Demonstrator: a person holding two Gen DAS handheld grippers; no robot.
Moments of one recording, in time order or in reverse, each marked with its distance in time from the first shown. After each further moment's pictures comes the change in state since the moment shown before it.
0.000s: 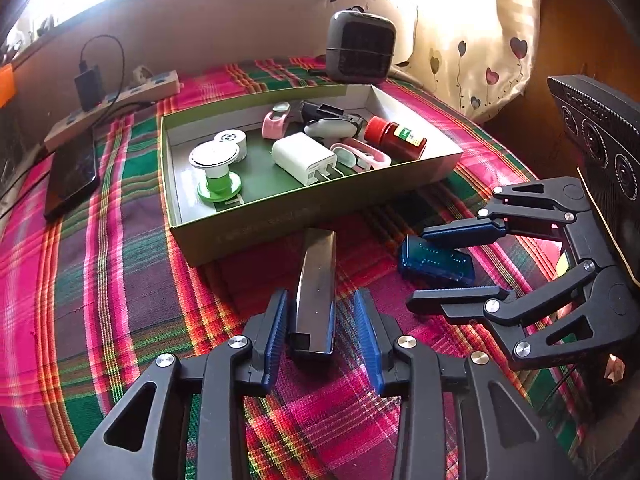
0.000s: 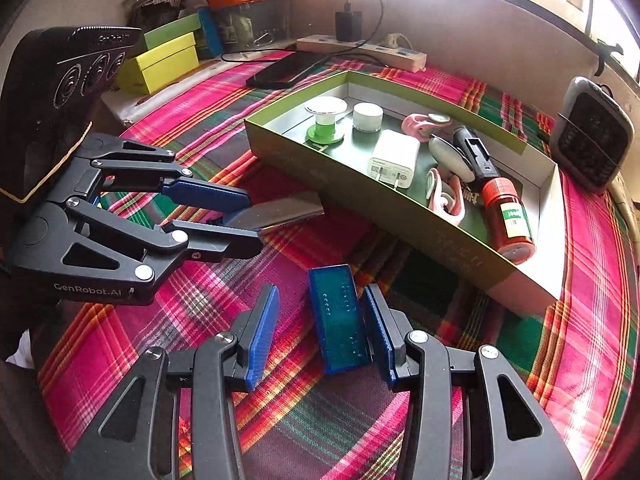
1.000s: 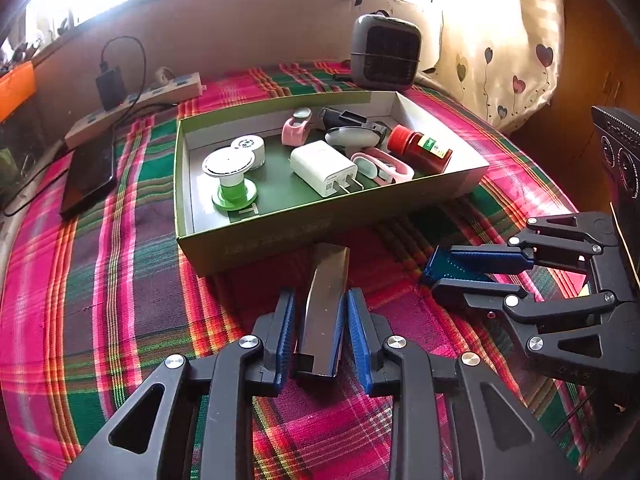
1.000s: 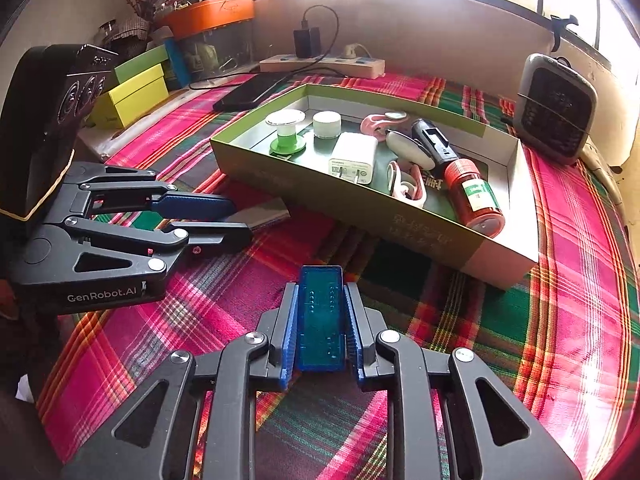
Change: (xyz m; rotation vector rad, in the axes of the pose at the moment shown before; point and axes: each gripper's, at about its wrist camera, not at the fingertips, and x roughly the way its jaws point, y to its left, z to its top) left arm 0.005 -0.004 0.005 -0.044 -0.018 0.101; right arm -0.008 -0.010 -0.011 0.113 -0.081 -0.057
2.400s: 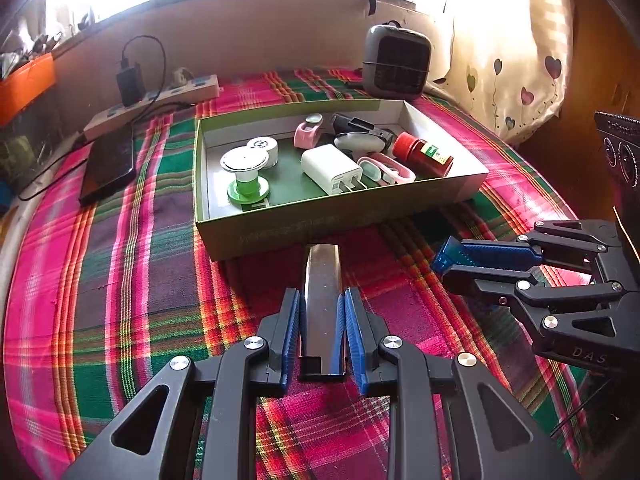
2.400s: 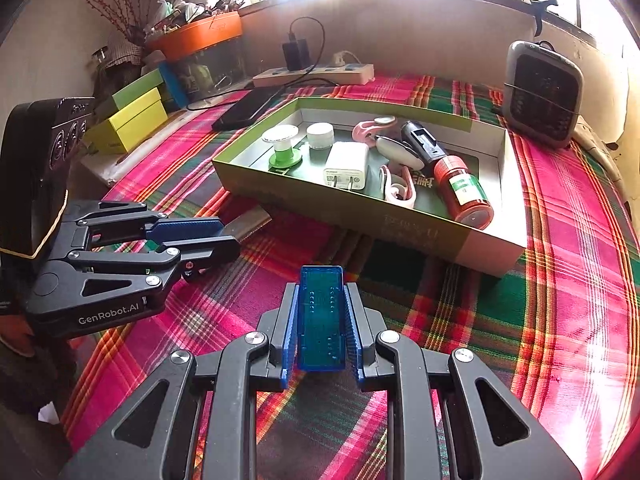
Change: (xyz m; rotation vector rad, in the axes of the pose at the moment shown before) left arm -0.016 -0.001 -0.007 -0.043 -0.025 0.029; right arm -0.012 -0.007 0.000 0.081 -0.032 0.040
